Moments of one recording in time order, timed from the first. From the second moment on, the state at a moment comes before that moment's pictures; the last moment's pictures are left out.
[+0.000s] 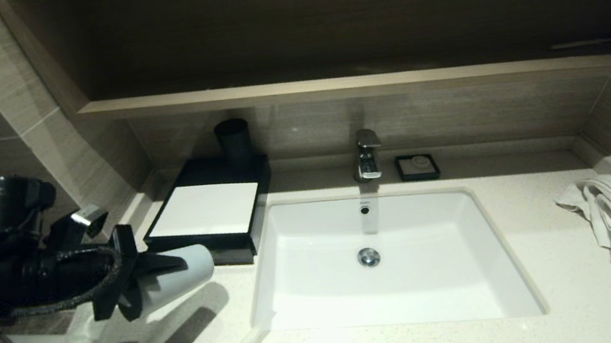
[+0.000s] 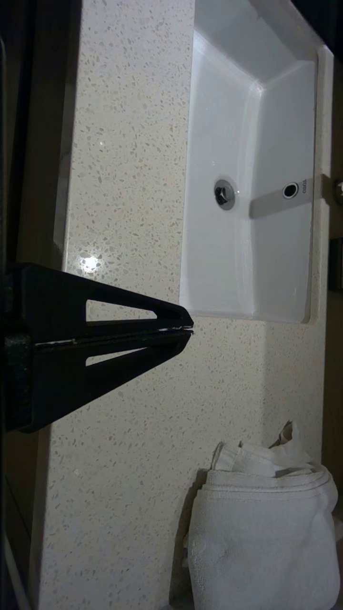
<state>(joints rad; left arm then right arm) -0.02 1.55 -0.91 0.13 -0.70 -0.66 0.00 0.00 0.00 0.00 0.00 0.00</state>
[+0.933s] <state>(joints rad) -0.17 1.78 -1.40 0.95 -0.29 -0.36 0.00 0.00 0.00 0.00 0.00 0.00</state>
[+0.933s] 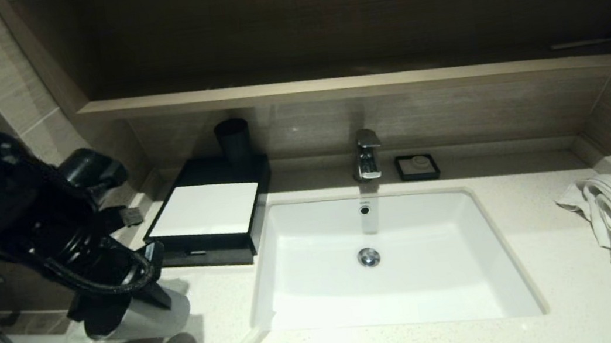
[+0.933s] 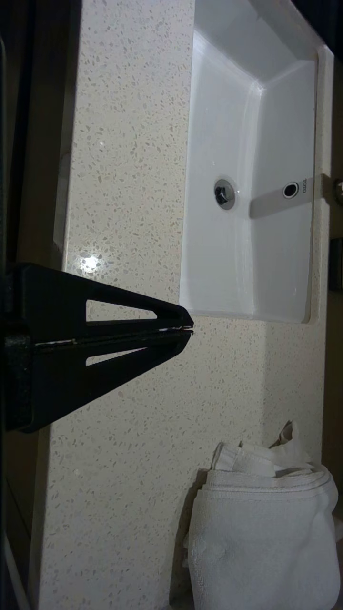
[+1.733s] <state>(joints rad) -0.27 1.99 -1.54 0.97 -0.07 -0.31 0.00 0.00 0.00 0.00 0.00 0.00</state>
